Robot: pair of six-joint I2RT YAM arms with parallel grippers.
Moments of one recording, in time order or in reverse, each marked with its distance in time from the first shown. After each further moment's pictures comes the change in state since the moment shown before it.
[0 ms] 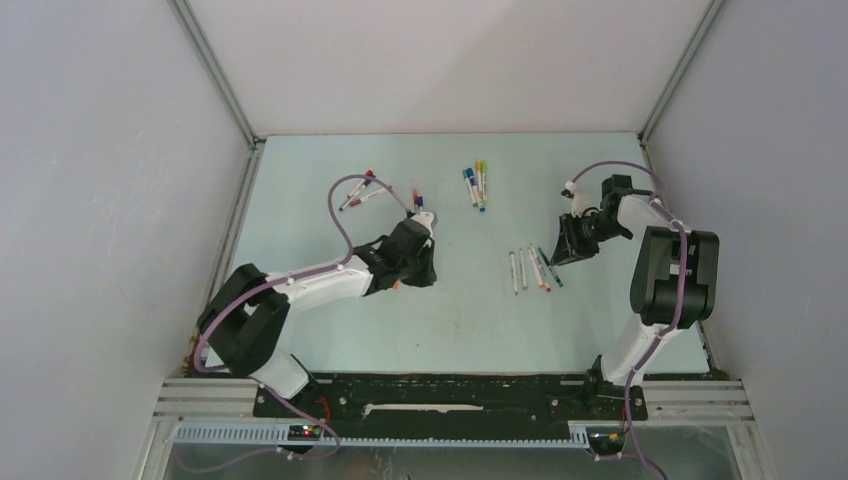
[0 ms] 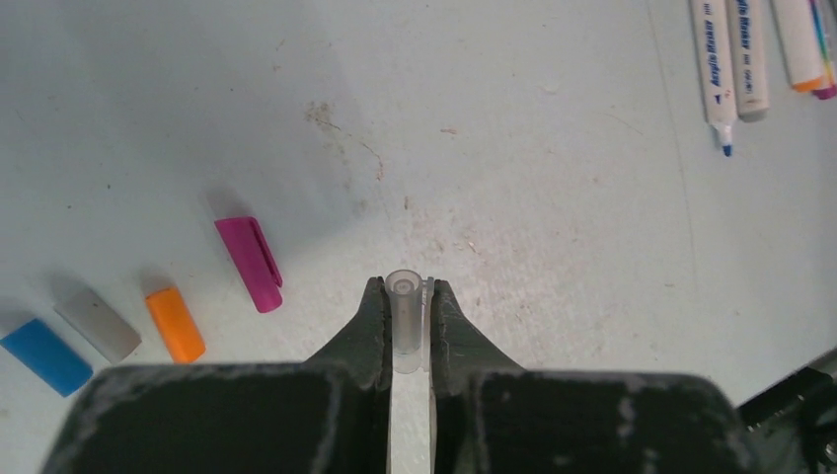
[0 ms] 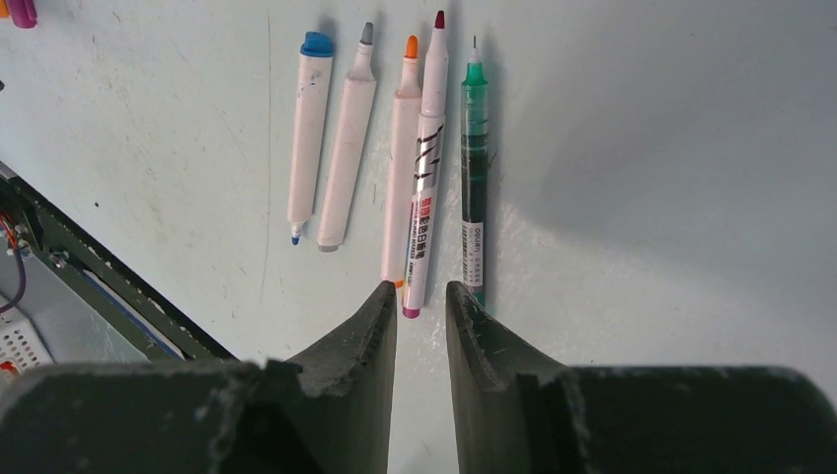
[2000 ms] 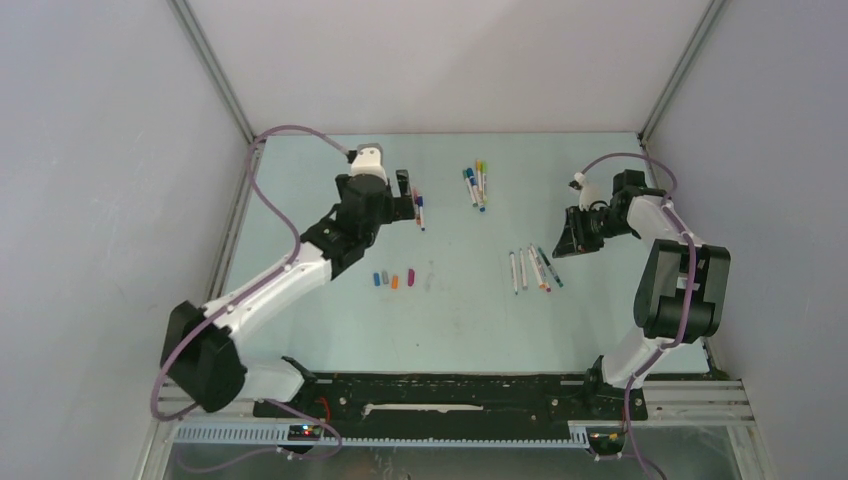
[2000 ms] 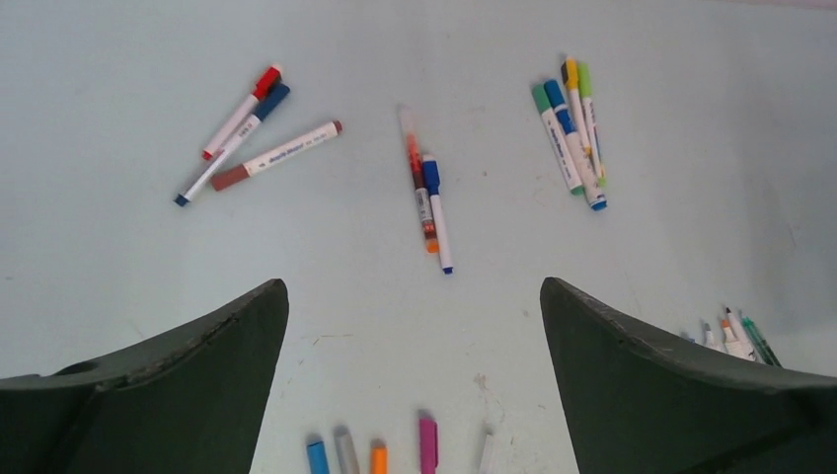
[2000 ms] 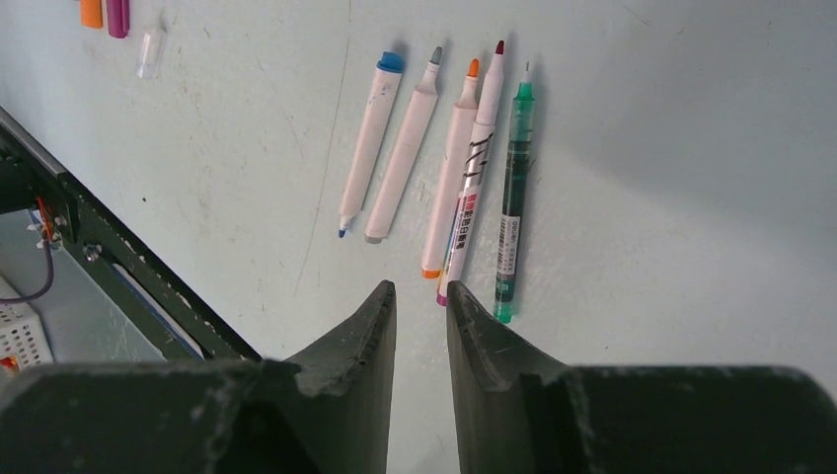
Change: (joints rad) left arm 0.132 -0.242 0.145 0.057 -0.446 0.147; right arm -0.031 -0.093 0.002 -0.024 -0.092 -0.037
